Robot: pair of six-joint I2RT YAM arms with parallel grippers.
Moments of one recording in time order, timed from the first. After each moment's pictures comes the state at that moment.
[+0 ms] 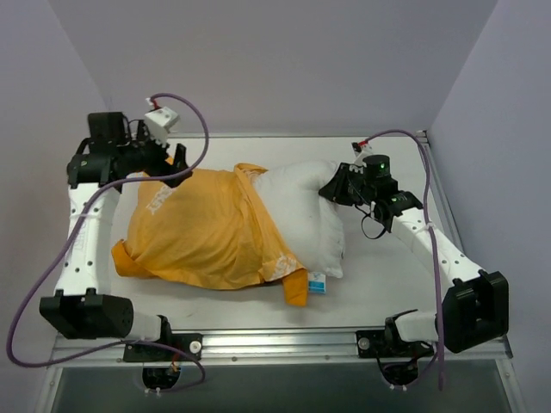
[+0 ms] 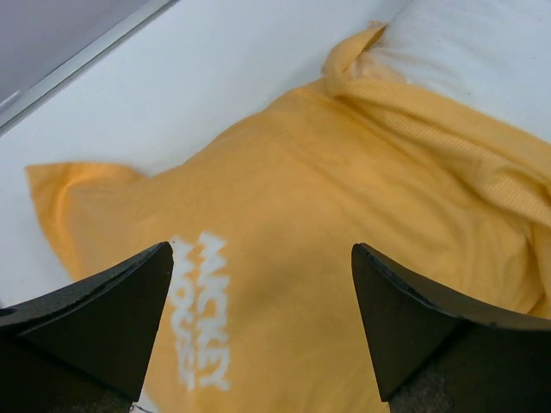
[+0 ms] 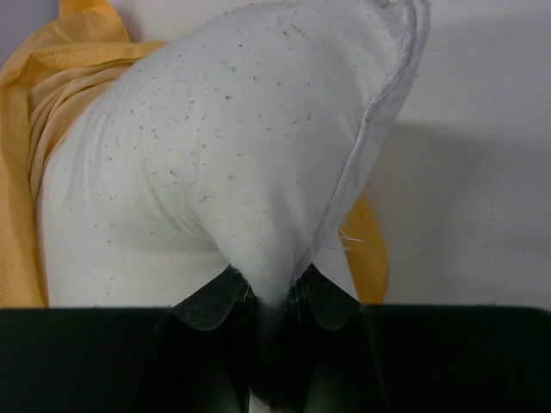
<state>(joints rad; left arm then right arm) -0.05 1.45 1.66 -0.89 0.55 0.41 0.31 1.30 1.00 -0.25 -0.28 0.51</state>
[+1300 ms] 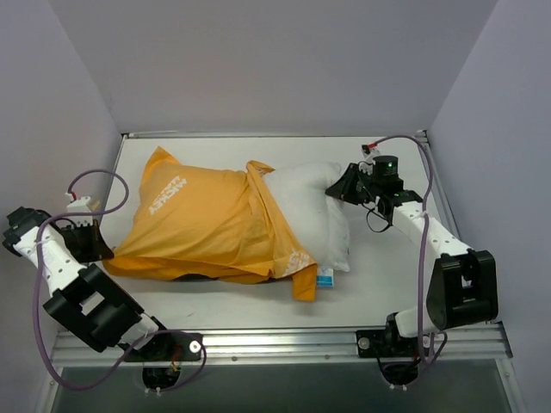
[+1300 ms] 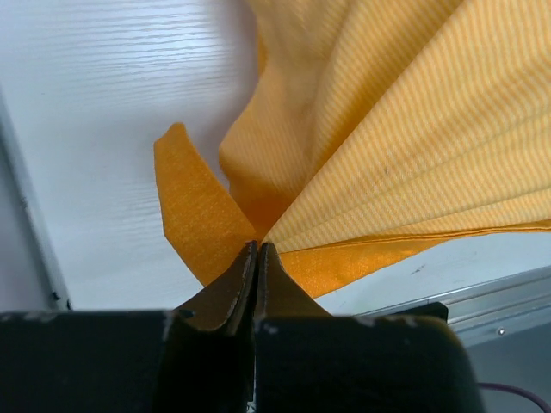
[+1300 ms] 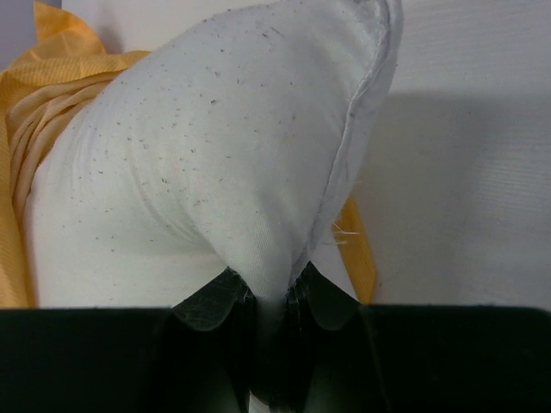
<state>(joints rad) 0.81 1.39 1.17 -1.18 0.56 0.77 0.16 1.43 0.95 -0.11 -0.41 0.53</state>
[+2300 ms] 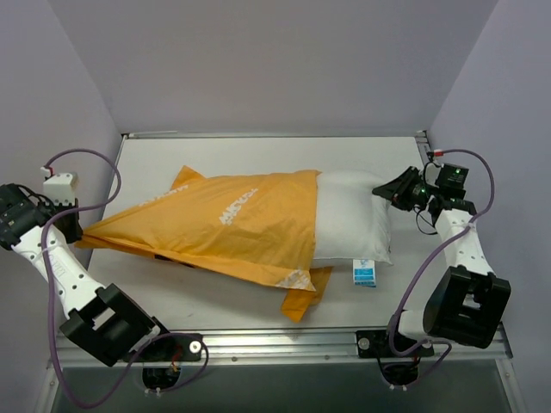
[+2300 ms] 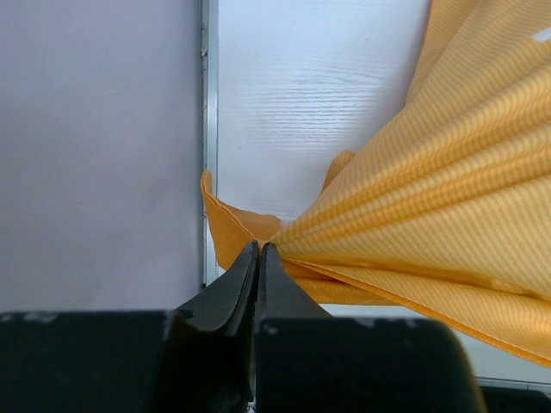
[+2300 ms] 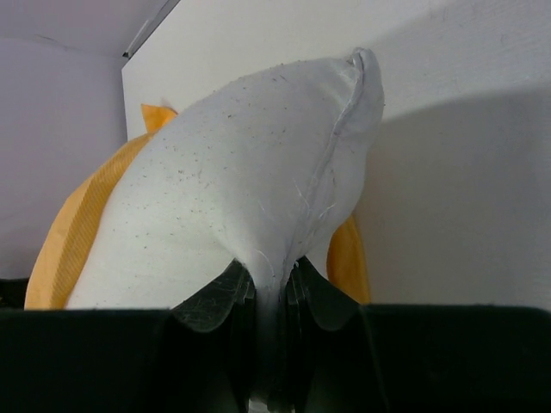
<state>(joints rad) 0.80 1.28 1.32 -0.99 0.39 0.67 -0.32 1.34 0.94 -0.30 -0.77 0.54</state>
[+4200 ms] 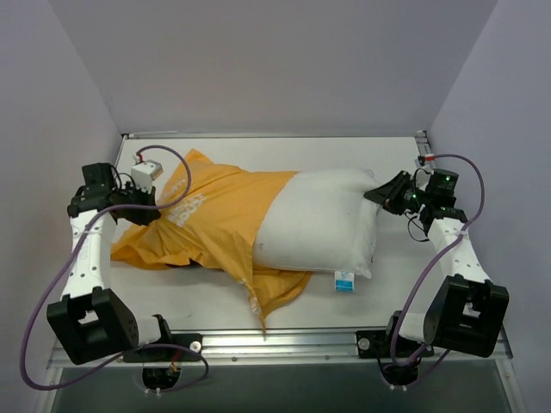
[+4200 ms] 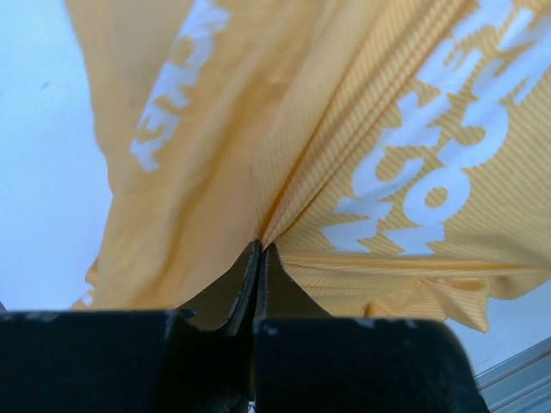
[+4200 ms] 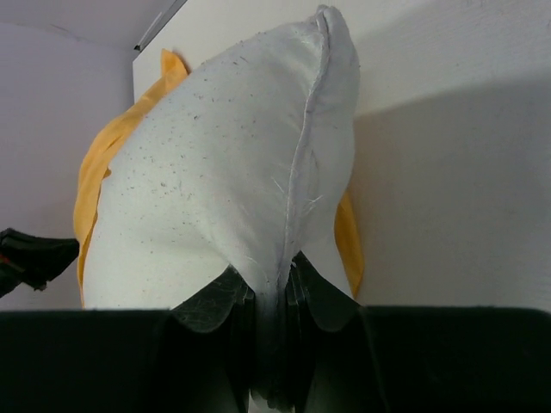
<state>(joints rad) 0.20 1.27 1.15 -0.83 0.45 0.55 -0.23 1.28 0.84 -0.17 -0.72 0.59</state>
